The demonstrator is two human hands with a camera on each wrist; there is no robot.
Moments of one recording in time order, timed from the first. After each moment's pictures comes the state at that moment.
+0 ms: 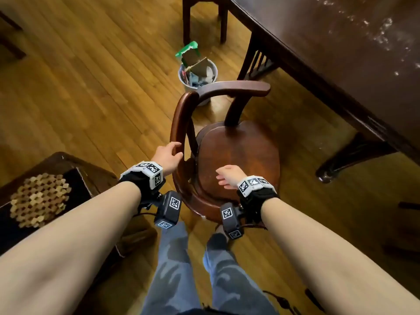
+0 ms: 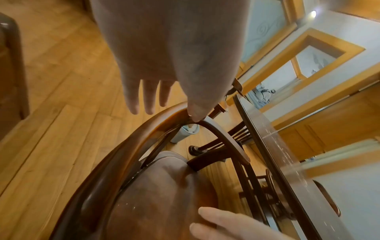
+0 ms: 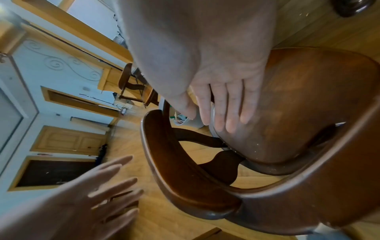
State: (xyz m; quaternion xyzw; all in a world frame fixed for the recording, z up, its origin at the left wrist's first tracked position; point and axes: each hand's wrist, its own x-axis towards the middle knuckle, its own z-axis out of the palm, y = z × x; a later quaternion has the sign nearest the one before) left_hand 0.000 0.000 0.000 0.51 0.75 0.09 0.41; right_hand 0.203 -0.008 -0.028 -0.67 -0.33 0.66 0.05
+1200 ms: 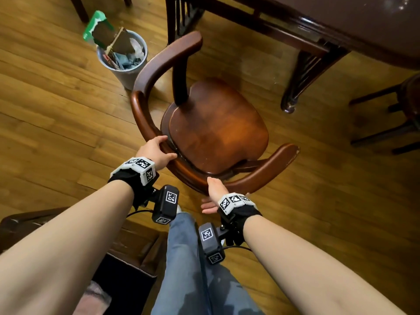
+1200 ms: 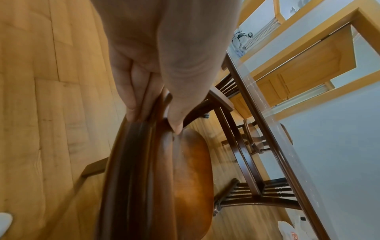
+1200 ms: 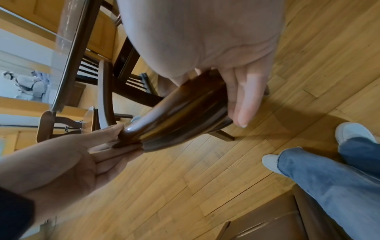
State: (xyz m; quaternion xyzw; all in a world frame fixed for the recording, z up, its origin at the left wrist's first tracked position) left_hand -0.034 0.042 -0.060 0.64 0.65 -0.07 0.41; right_hand 0.097 -0.093 -0.080 -0.75 0.02 0.64 0.18
